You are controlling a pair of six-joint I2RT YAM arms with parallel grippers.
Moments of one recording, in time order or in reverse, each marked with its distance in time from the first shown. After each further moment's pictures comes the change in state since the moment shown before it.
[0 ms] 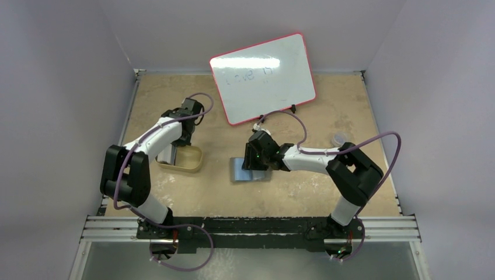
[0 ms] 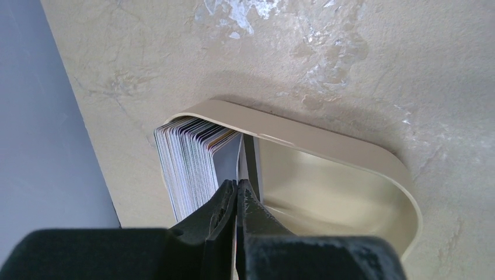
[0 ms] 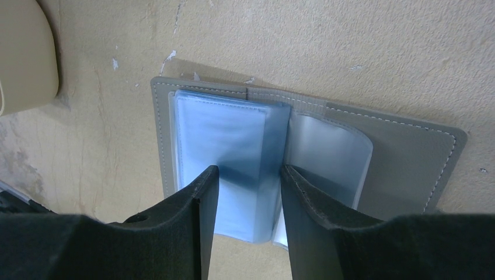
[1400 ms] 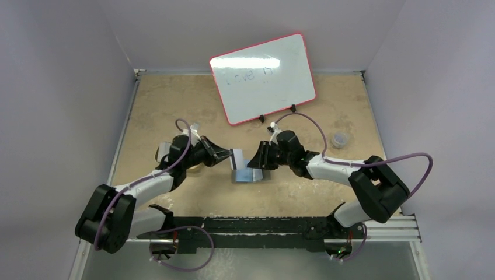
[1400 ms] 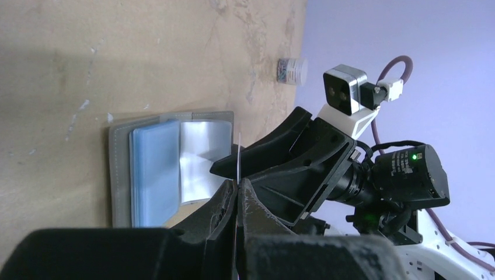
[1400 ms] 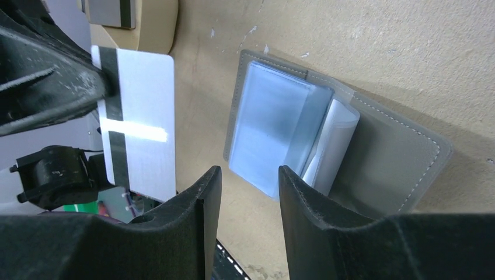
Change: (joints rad) left arm -0.077 -0.419 -0.735 1.183 0.972 -1.096; right arm -0.170 -0.235 -0.284 0.332 -0.367 -0.016
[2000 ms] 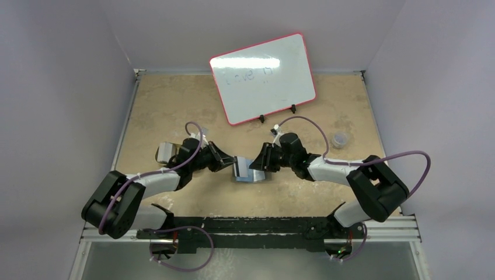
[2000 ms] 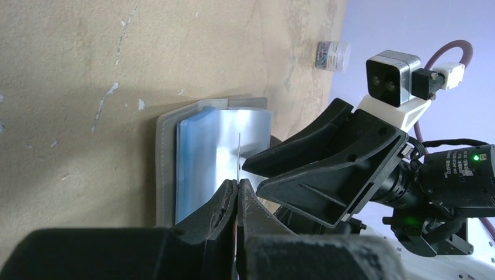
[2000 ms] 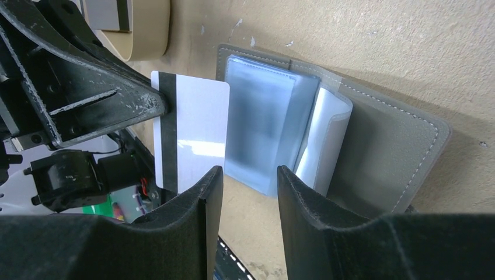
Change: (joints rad) left arm -0.103 0.149 -0.006 0.069 -0.060 0.043; right arm -0.025 0.012 -0.056 0.071 -0.030 0.060
